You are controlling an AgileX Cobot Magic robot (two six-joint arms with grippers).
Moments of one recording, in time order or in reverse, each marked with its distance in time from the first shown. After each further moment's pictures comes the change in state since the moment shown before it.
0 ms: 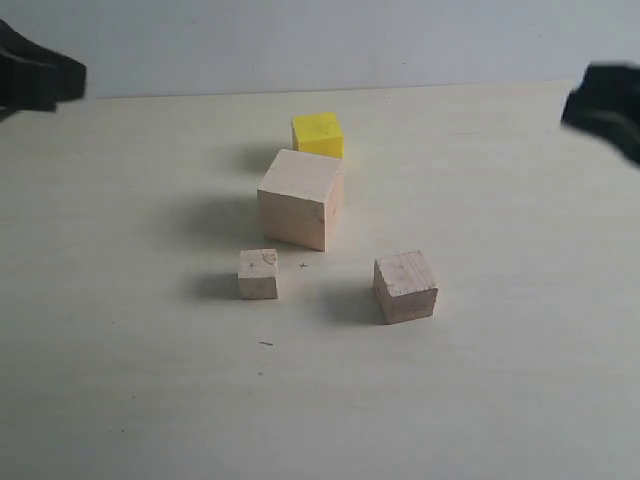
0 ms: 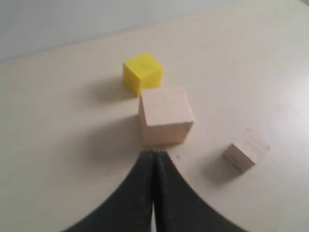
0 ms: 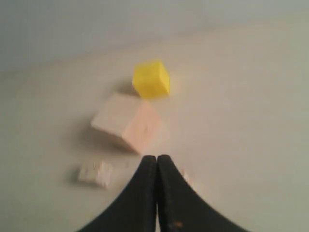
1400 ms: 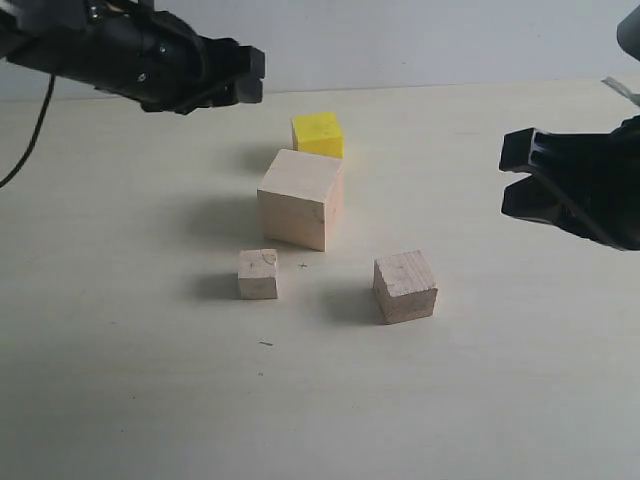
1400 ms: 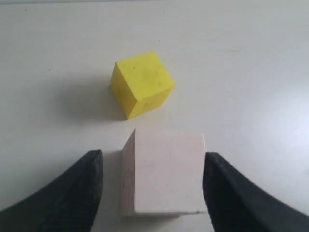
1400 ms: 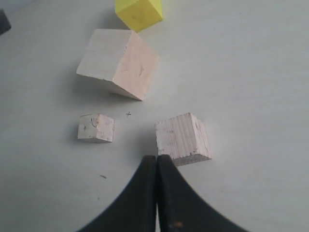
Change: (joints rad) left arm -0.017 0.684 -0.340 -0.224 -0.219 0.007; right arm 0.012 0.162 0.000 0.186 0.096 -0.019
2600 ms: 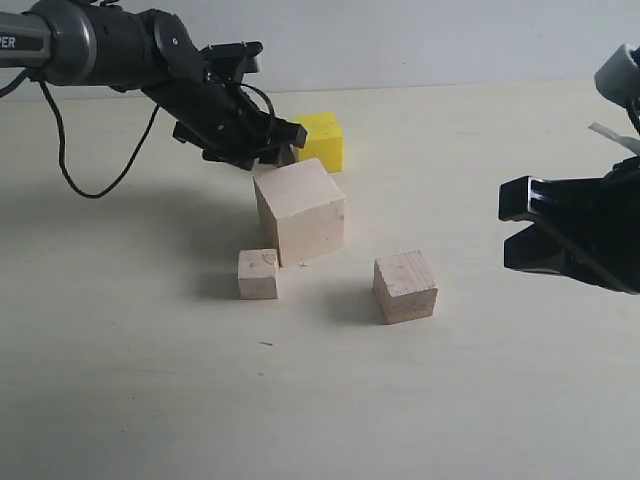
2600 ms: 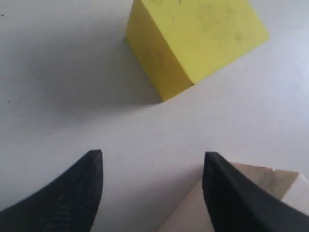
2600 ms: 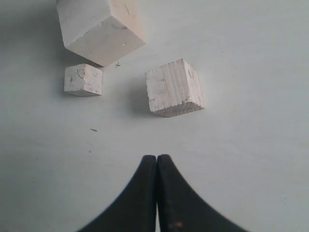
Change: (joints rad) left arm 0.028 0.515 -0.452 0.141 0.270 -0.037; right arm 0.000 0.000 0.000 0.004 0.163 -0.004
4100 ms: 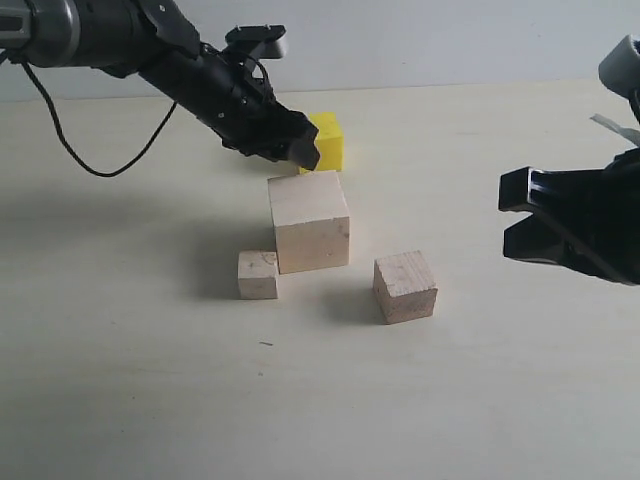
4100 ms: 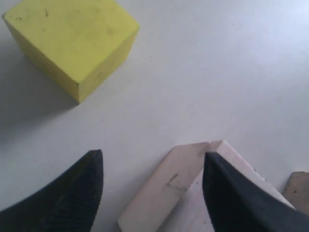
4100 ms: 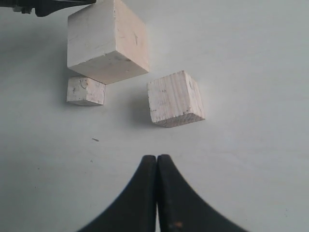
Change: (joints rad) left arm 0.004 -0.057 0.000 -0.242 0.128 0.406; right arm 0.000 0.000 0.000 0.000 -0.034 -0.002
